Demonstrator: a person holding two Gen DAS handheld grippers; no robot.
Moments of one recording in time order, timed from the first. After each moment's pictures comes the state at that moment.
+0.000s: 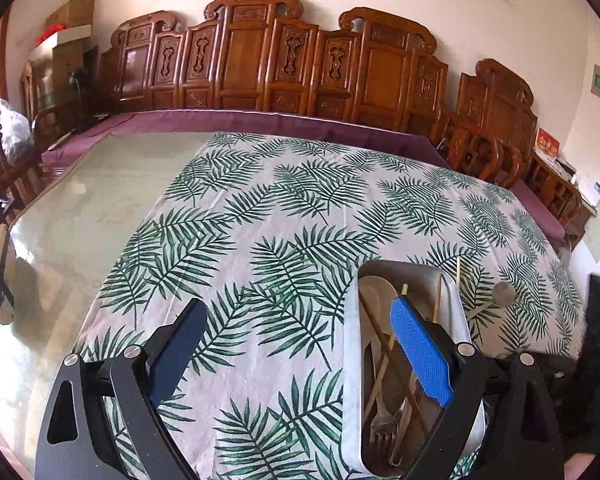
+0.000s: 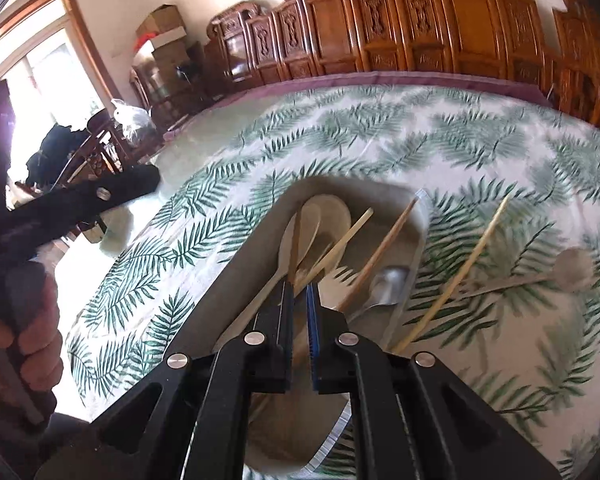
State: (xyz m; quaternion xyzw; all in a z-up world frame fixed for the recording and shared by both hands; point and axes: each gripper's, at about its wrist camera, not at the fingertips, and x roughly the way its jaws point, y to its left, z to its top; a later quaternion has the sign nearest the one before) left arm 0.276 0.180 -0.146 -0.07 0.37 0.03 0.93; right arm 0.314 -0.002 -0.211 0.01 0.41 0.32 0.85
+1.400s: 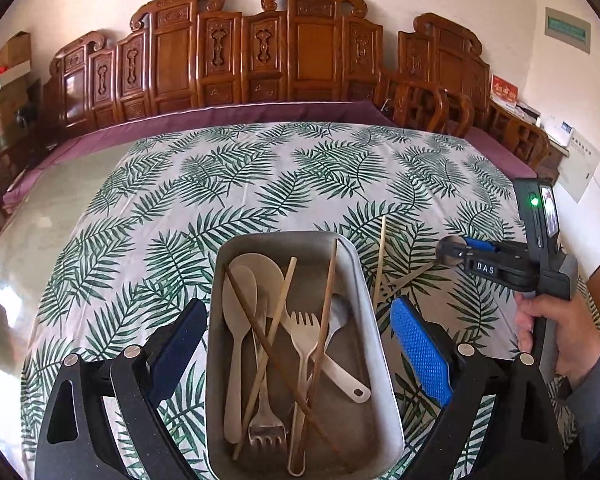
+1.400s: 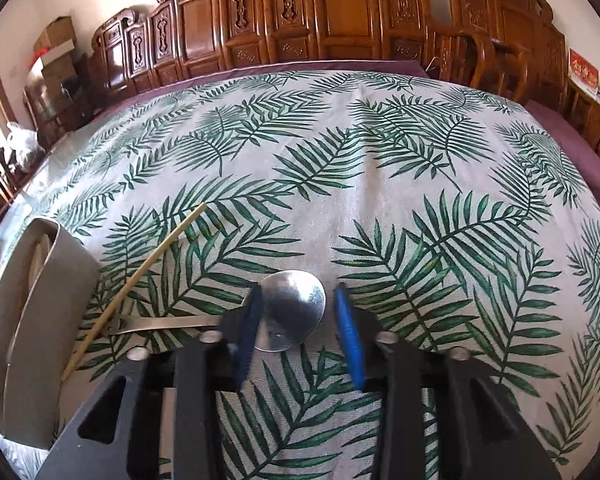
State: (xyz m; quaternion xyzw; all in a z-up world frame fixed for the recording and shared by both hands) left arm 0.289 0.069 -0.166 0.00 0.39 -0.04 0.92; right arm 0.438 -0.159 -0.282 0.00 0.45 0.14 0.88
